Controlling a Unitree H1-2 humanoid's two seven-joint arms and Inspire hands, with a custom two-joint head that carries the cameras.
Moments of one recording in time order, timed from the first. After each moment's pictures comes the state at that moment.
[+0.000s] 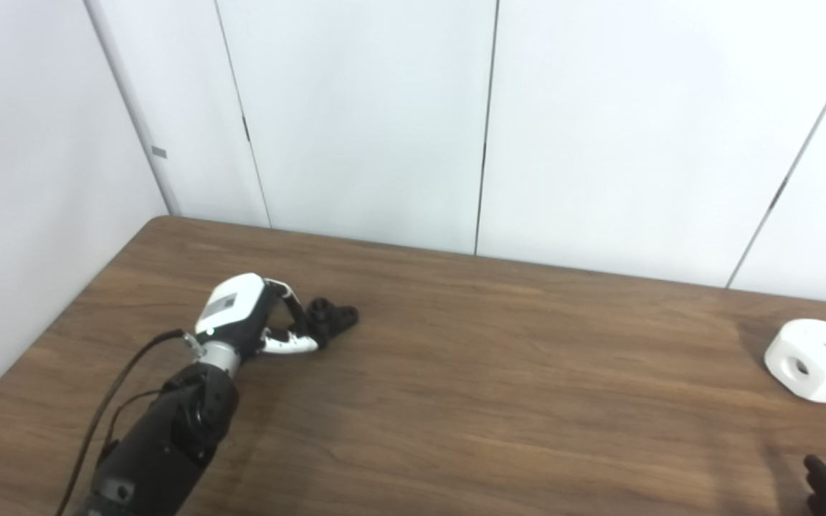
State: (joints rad) left arm -0.28 0.53 -0.20 0.15 0.60 0.26 0.03; right arm 0.29 -0.15 -0.16 -0.24 0.18 -0.10 0.08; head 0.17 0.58
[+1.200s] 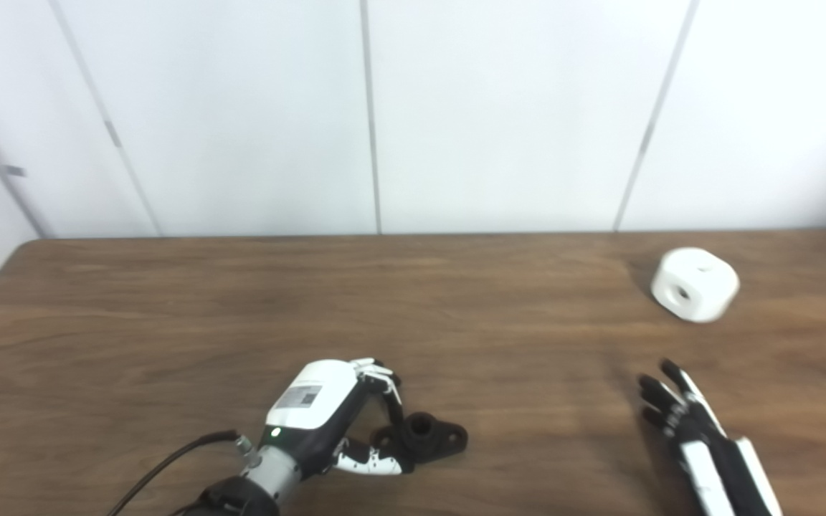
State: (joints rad) left arm -0.09 0.32 -0.44 -0.29 0.79 0.17 -0.24; right arm 0.30 -0.13 -0.02 -0.31 0.05 -0.06 -0.01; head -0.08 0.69
